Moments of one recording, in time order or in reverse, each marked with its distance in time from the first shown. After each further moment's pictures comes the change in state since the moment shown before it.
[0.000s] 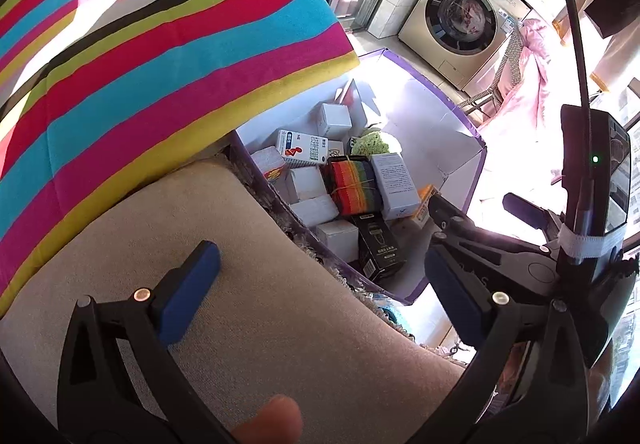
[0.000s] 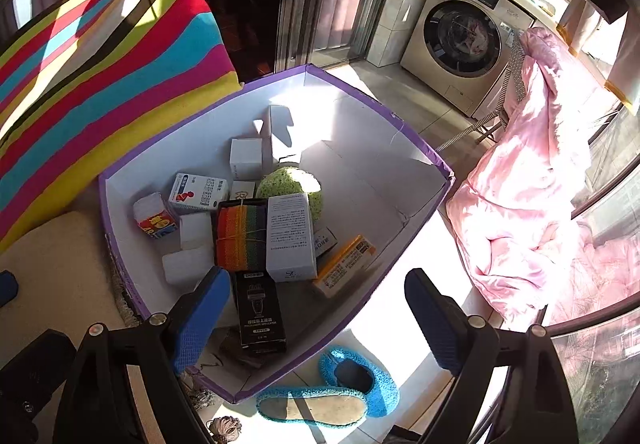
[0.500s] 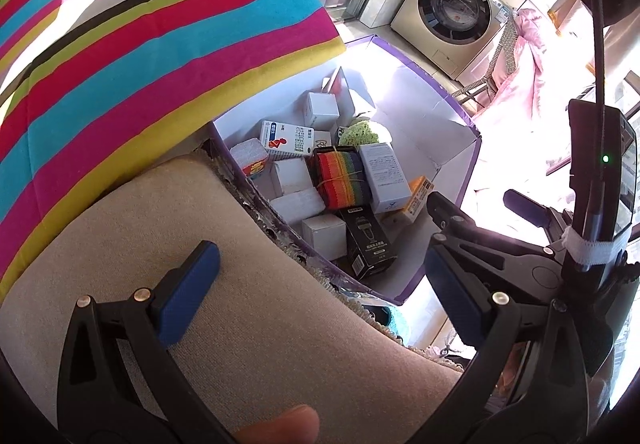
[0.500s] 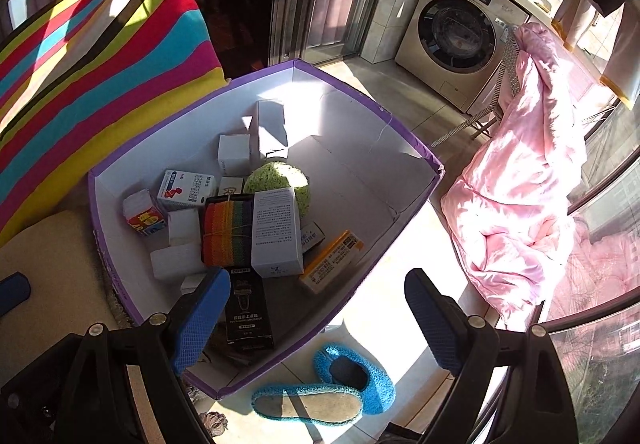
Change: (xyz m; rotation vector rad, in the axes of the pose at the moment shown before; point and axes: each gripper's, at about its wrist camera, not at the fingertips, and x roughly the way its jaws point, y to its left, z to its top) left arm 0.011 -0.010 0.001 0.013 0.036 -0.023; right arm 0.003 -0.008 -0.003 0.008 0.010 -0.015
